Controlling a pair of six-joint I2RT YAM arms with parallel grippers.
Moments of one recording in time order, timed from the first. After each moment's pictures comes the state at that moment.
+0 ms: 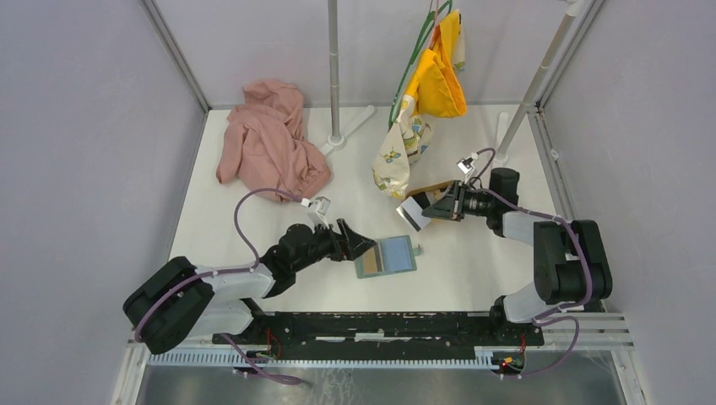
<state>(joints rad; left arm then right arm) -0.78 1.20 0.23 0.70 0.14 -0.82 -0.02 1.52 0.58 0.33 -1.12 0.47</state>
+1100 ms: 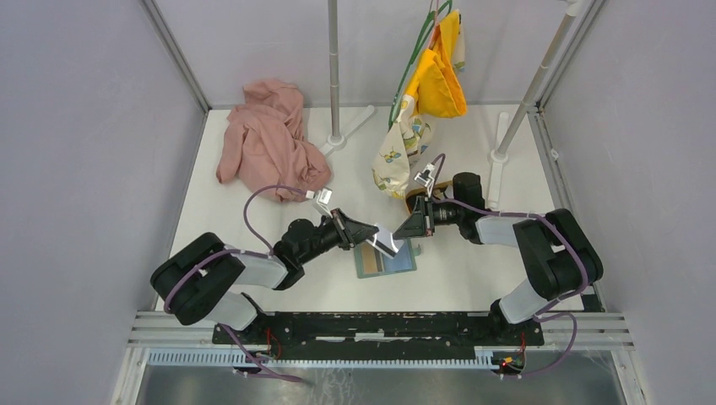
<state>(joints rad) -0.76 1.47 0.27 1.12 0.19 -1.03 0.32 1.59 0.56 0.54 -1.24 0.58</state>
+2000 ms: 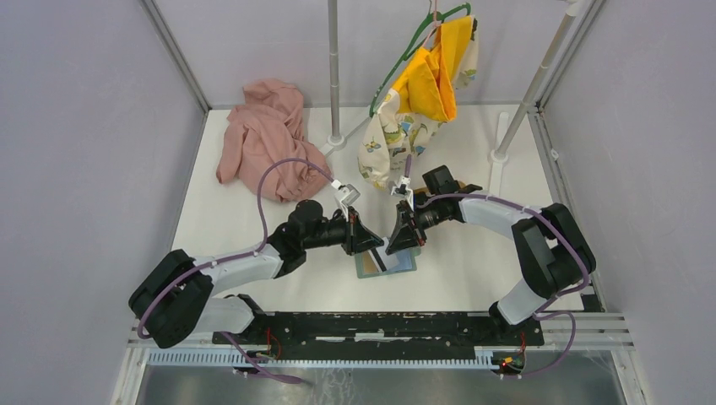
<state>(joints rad) -0.74 1.28 0.47 0.56 0.53 -0.52 0.46 1.62 0.88 -0.37 -1.31 -0.42</state>
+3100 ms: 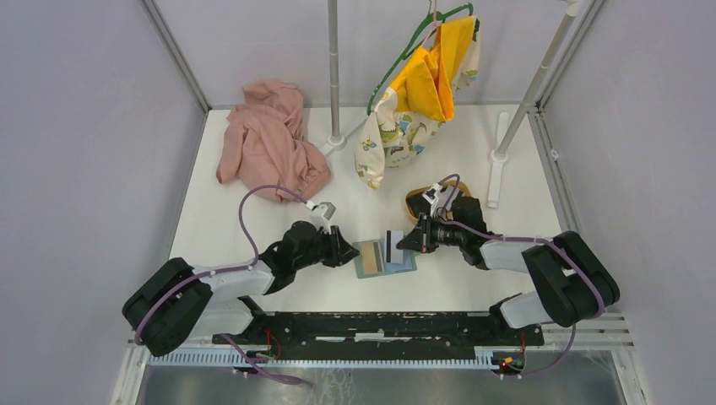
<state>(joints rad) -0.74 1.20 0.26 0.47 0.18 -0.66 0.41 1.42 0.35 0.53 -0.76 0.55</state>
